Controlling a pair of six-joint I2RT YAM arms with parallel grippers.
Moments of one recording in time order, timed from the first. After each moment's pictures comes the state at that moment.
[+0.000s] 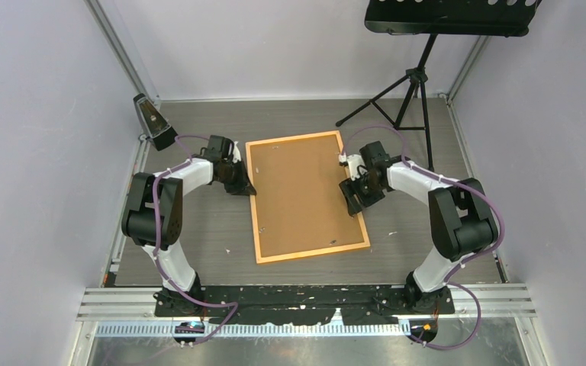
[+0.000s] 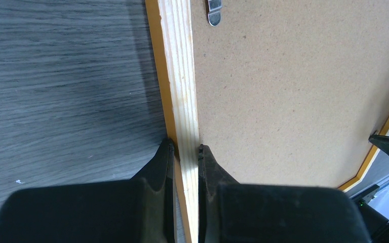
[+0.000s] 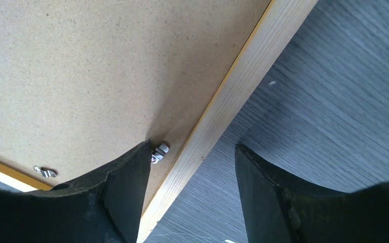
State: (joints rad) left arm -0.21 1.79 1.05 -0.36 0.37 -0.43; right arm 0.31 1.67 0.99 -0.58 -0.26 -0.22
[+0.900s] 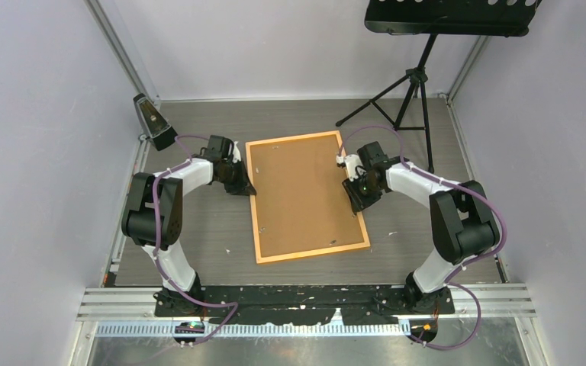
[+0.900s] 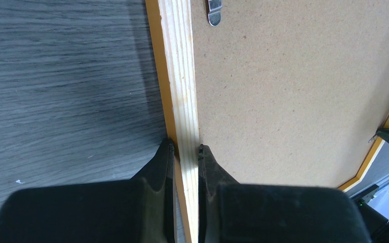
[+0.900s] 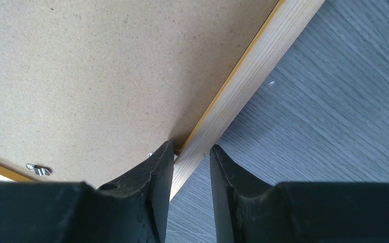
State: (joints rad) left arm -0.21 1.79 1.05 -0.36 0.37 -0.43; right arm 0.34 1.65 0.98 -0.58 -0.20 -0.24
